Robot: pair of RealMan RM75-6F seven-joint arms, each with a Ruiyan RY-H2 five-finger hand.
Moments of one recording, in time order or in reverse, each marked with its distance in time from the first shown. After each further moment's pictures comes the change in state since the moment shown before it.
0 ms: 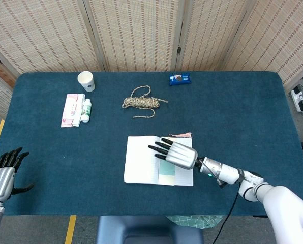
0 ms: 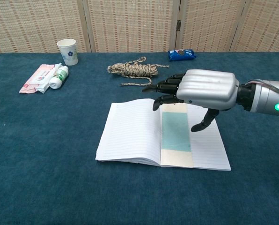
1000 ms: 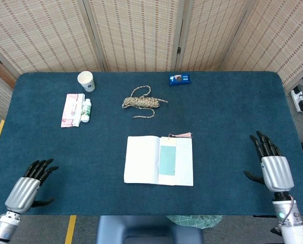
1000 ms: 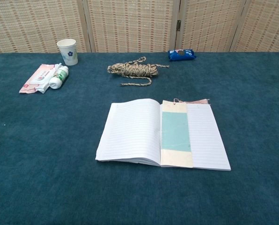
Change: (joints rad) left arm -0.018 -0.010 0.126 -0.043 0.290 0.028 -0.045; right arm -0.628 0.486 0.084 -0.906 0.522 0.346 -0.299
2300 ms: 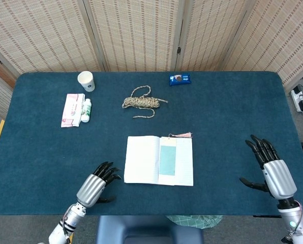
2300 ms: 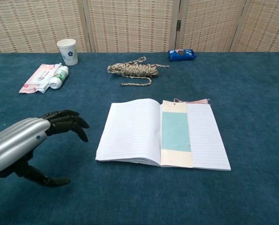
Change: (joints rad) left arm -0.163 -0.586 -0.048 0.305 0.087 -0.045 0.079; right arm -0.080 0.063 0.055 0.045 -0.253 -0.032 0.295
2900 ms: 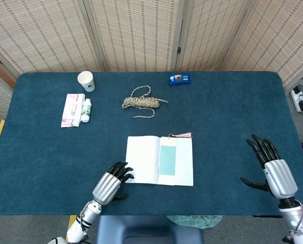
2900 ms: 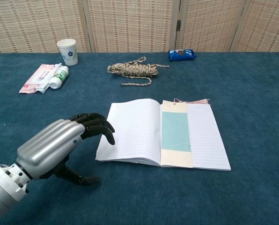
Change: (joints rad) left arm -0.056 -0.186 -0.022 0.169 -0.015 0.008 0.061; right arm -0.015 0.011 0.023 -0.007 -0.004 -0.023 0.012
